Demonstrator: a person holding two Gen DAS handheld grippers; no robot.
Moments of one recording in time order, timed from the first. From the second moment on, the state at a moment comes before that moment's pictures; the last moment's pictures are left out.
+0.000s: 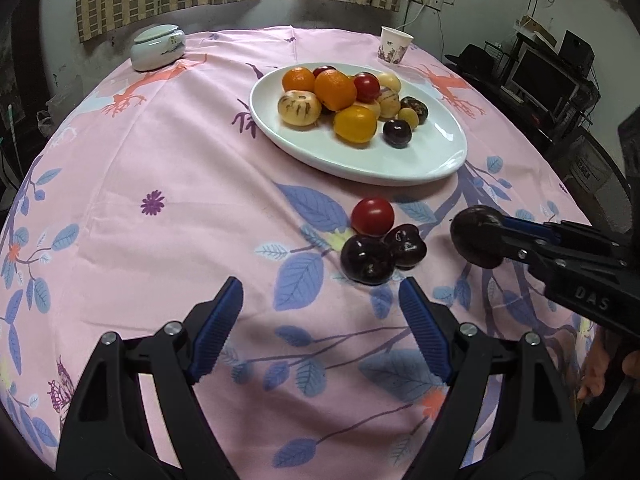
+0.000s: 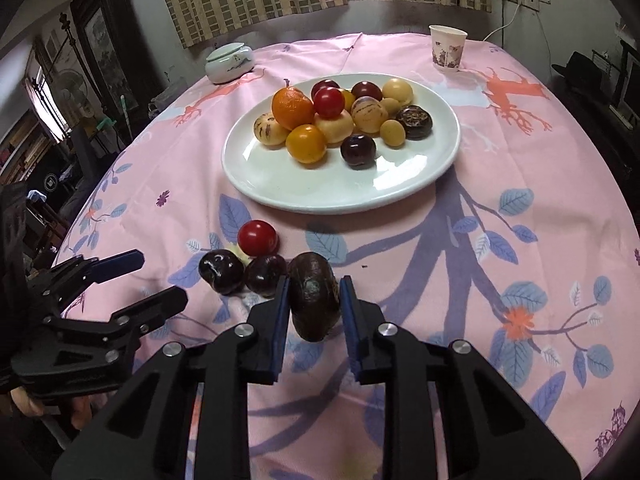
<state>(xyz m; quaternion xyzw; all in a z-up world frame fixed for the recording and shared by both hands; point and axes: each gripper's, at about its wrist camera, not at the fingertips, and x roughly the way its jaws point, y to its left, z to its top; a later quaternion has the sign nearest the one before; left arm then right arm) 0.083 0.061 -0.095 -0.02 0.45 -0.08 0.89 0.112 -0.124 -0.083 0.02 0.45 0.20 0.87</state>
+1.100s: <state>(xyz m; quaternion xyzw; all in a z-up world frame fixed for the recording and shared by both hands) 0.078 0.039 -0.073 -0.02 0.42 -0.13 0.90 0.090 -0.147 -0.080 0.05 0.45 0.21 0.87</state>
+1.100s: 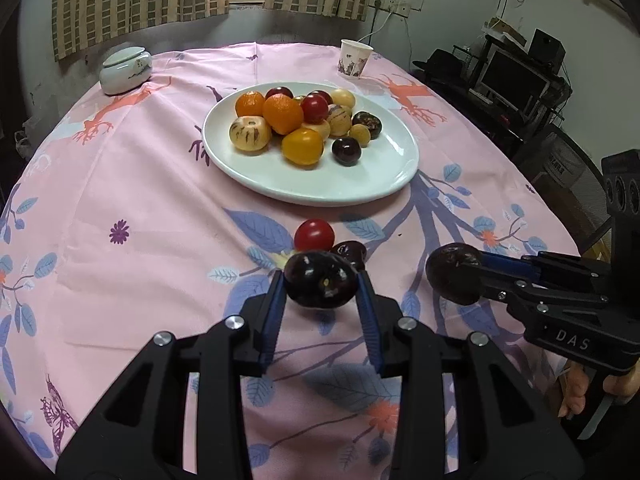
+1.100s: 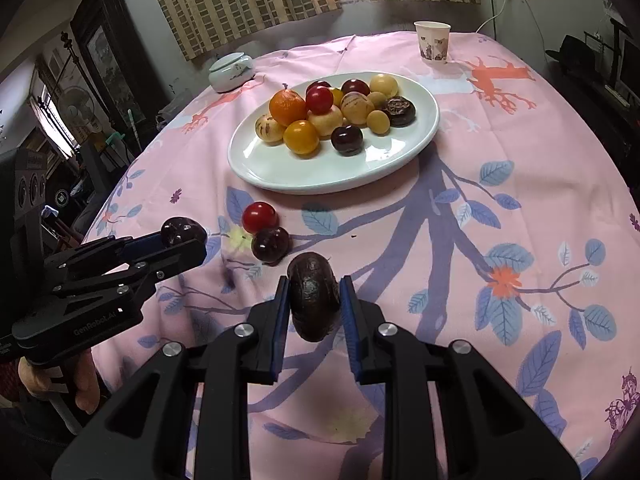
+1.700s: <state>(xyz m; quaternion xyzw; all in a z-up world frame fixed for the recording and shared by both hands) 0.171 0.060 -0.033 -0.01 0.41 -0.09 0.91 0.167 -0.157 -0.038 -0.01 0.41 0.19 0.89</state>
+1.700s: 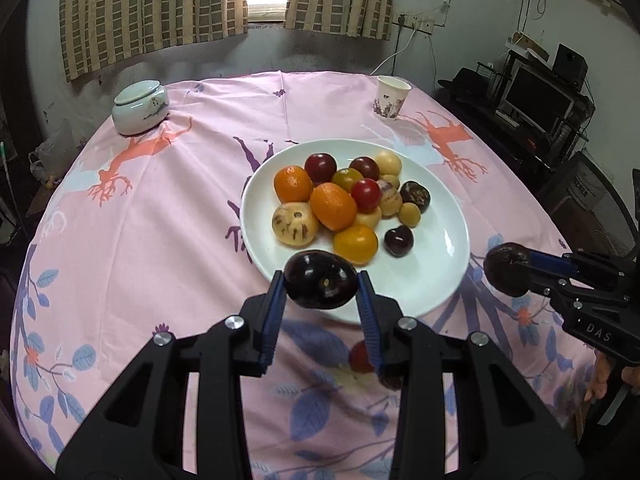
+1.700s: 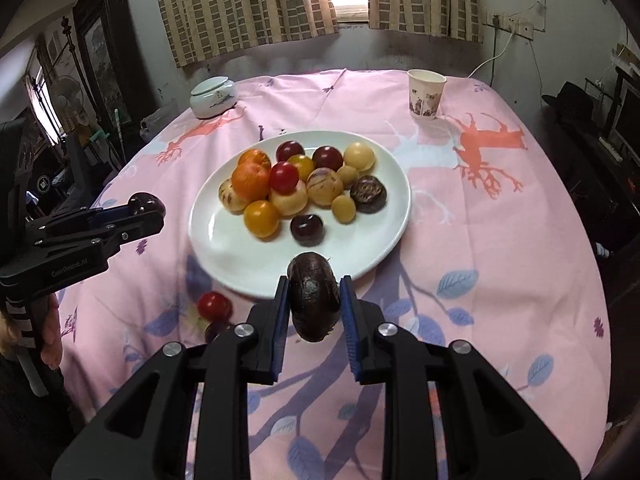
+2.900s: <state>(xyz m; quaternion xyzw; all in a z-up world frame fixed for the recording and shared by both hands) 0.197 0.054 -0.026 -0.01 0.40 -0.08 0.91 0.225 -0.151 -0.039 -0.03 0.41 0.14 0.90</state>
